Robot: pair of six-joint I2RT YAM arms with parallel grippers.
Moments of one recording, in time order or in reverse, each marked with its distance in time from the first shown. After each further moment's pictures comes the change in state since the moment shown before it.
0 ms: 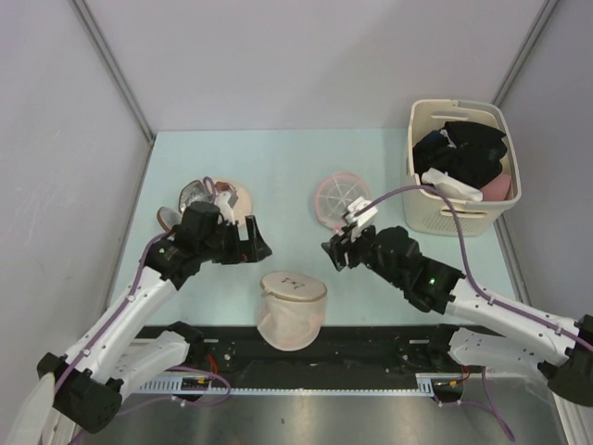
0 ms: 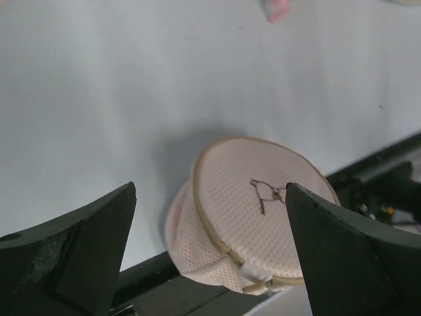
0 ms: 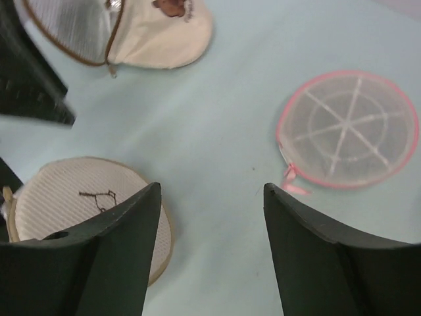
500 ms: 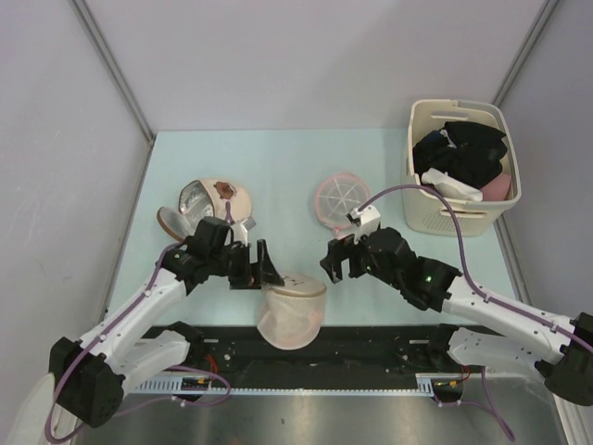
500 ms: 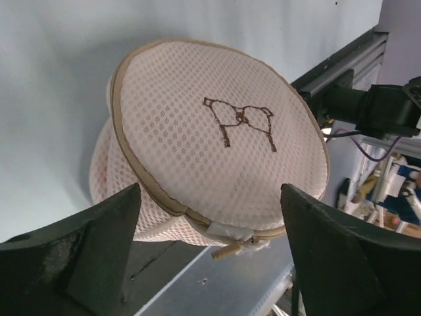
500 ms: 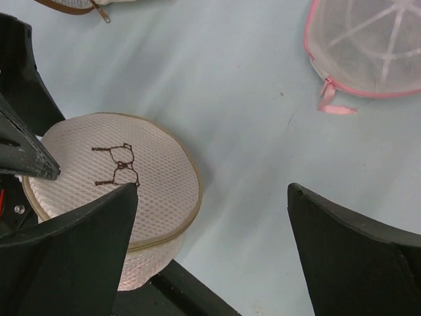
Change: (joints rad) left arm 0.000 0.040 -0.194 0.079 0.414 -0.082; right arm -0.050 0.010 0.002 -0.208 -0.033 0.353
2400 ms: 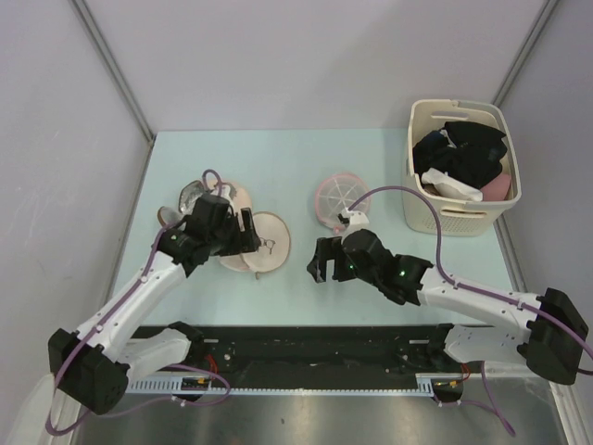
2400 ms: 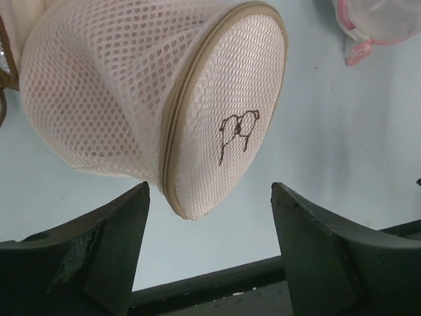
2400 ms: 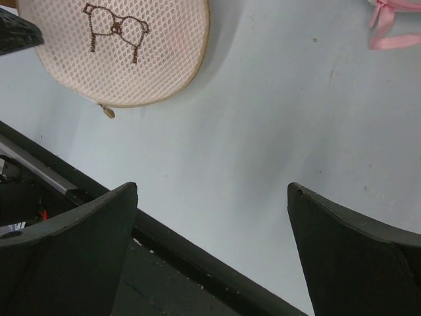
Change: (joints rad) left arm 0.003 0.080 0.219 -0.056 -0.602 0.076; right arm 0.030 0.194 0.005 0.039 0.003 0.306
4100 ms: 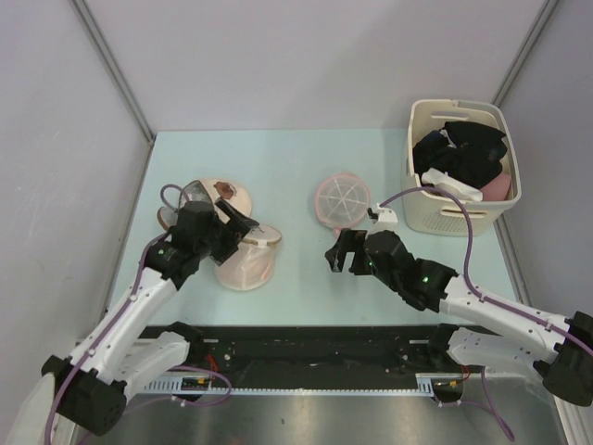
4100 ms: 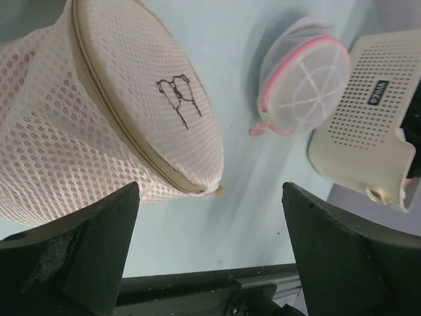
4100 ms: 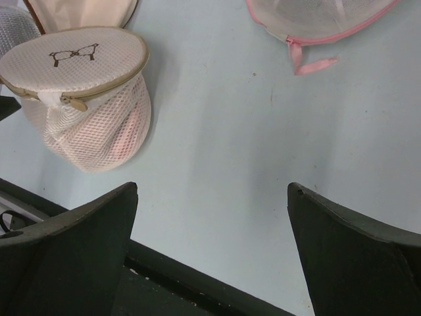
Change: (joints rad) left arm 0.062 -0.137 -0.088 0.087 0.003 -0.604; right arm -0.050 -0.179 -0.050 -0.056 0.138 0.060
